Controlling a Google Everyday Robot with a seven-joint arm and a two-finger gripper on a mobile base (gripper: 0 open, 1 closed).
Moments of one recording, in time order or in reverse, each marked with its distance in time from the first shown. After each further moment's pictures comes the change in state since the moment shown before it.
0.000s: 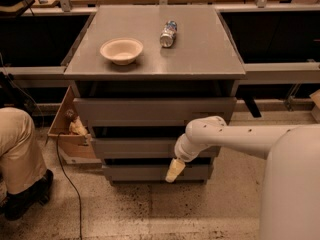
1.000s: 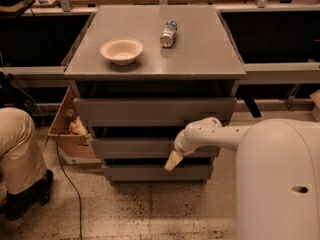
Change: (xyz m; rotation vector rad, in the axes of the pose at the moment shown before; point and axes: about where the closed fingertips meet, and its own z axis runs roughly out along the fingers) arm 0.001 -0.068 0.045 0.151 -0.042 0.042
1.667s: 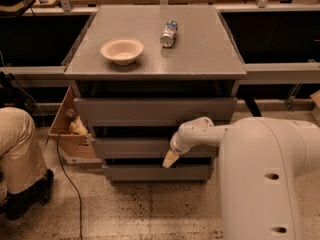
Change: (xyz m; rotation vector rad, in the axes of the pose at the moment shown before) arm -0.005 -0.008 0.034 -0.006 0.022 -0.035
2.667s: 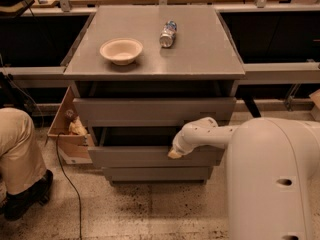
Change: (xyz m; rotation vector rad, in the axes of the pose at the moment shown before) arm 0.003 0.010 -0.012 -0.006 -0.005 -0.015
